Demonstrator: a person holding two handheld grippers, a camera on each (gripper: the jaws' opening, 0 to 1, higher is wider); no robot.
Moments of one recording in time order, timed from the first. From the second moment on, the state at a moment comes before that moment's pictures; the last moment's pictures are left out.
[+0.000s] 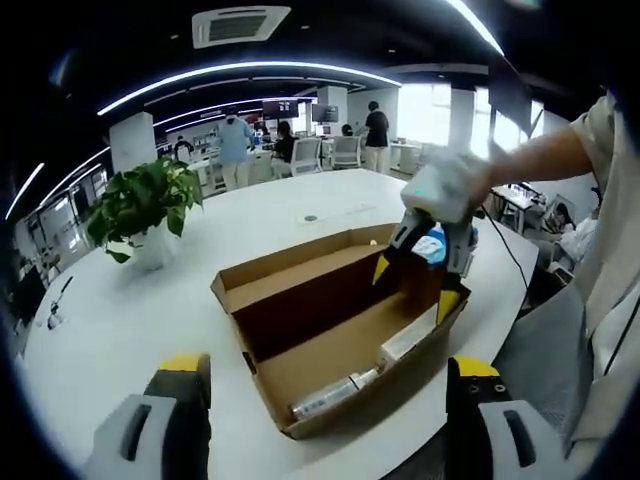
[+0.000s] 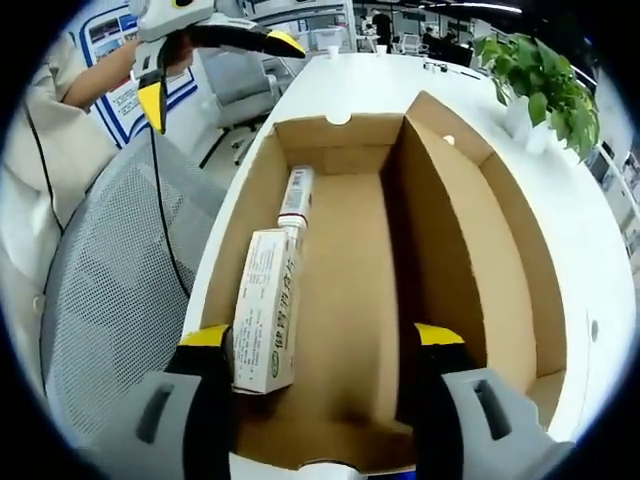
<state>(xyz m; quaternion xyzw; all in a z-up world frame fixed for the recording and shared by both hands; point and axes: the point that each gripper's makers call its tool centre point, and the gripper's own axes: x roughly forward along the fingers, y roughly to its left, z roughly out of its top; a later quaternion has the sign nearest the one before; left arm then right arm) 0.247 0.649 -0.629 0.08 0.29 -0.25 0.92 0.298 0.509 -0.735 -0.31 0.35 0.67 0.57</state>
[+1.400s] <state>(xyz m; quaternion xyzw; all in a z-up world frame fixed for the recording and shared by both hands) 0.240 0.641 -0.619 0.04 0.27 -0.27 0.92 0.265 0.517 -0.738 -0.30 0.35 0.68 0.57</state>
